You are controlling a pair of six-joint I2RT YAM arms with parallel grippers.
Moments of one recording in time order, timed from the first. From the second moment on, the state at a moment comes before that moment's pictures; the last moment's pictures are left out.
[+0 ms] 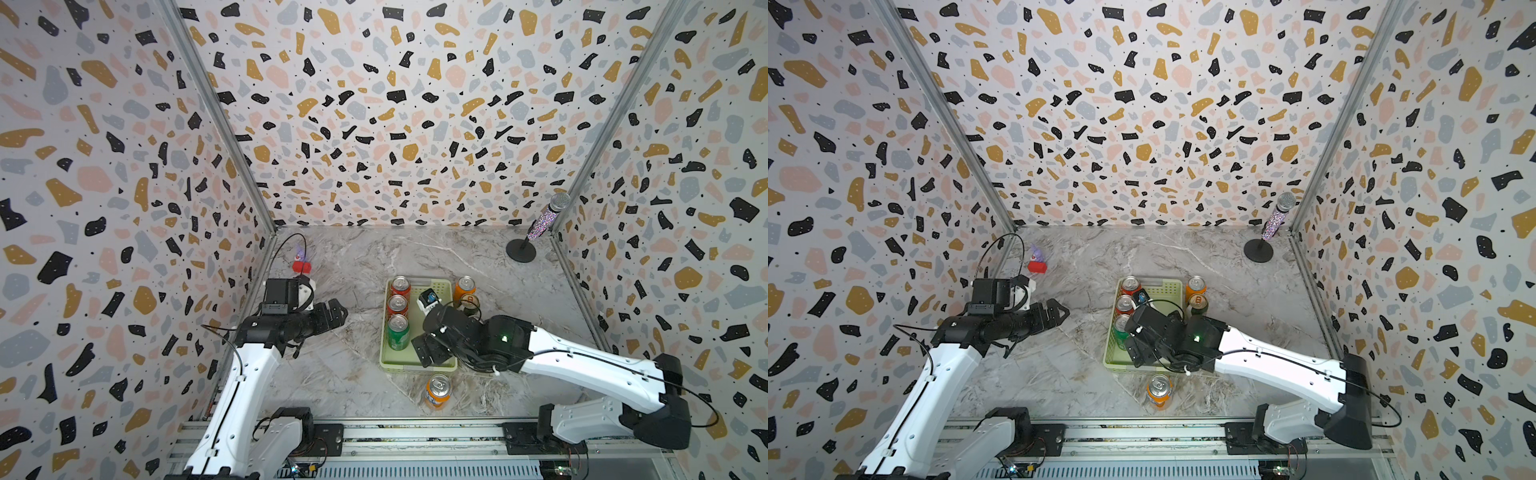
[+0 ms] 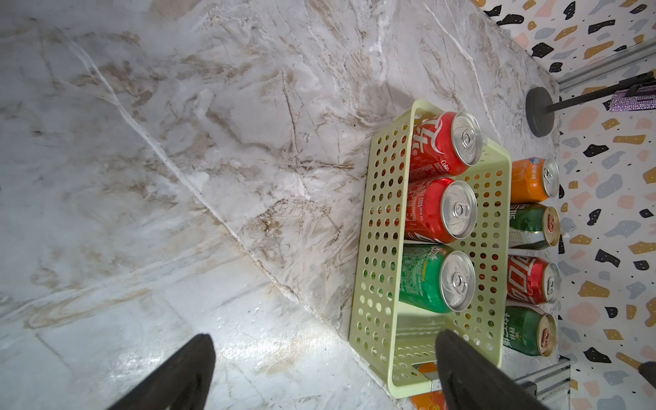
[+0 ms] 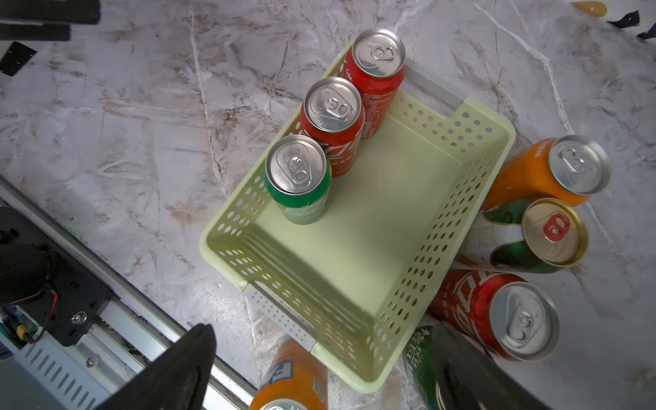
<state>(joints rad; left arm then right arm) -0.01 0.95 0.90 -0.90 0.37 -0.35 1.19 1.36 1.30 -0.89 0.32 0.50</state>
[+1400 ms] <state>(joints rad) 0.04 0.98 0.89 -0.89 0.42 -0.35 1.01 1.93 1.61 -0.82 0.08 0.45</state>
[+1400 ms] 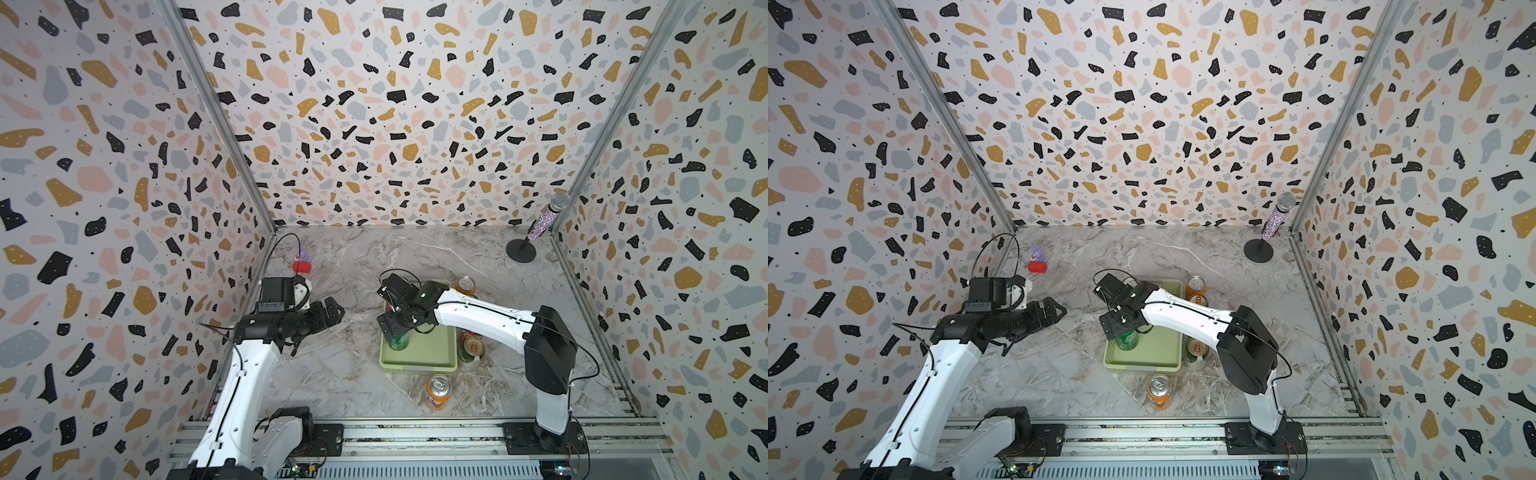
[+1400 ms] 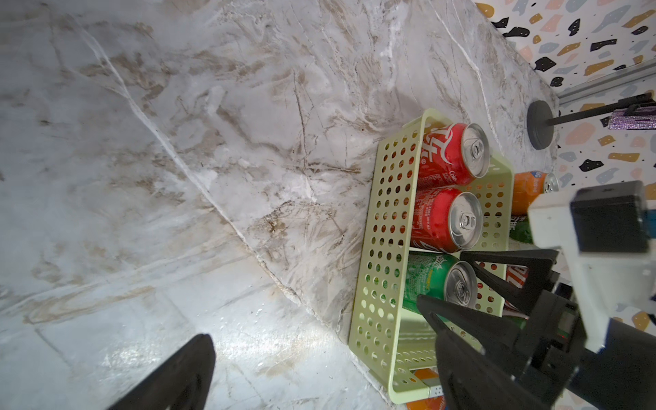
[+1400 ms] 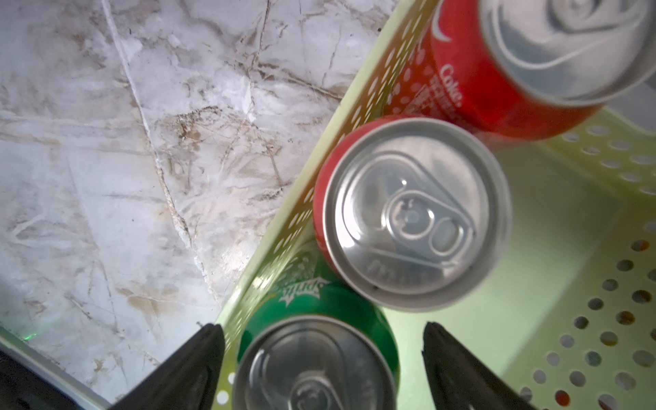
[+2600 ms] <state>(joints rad) -0.04 1.08 0.86 -0.82 0.69 -0.34 1.01 1.72 1.42 -0.76 0.09 0.45</state>
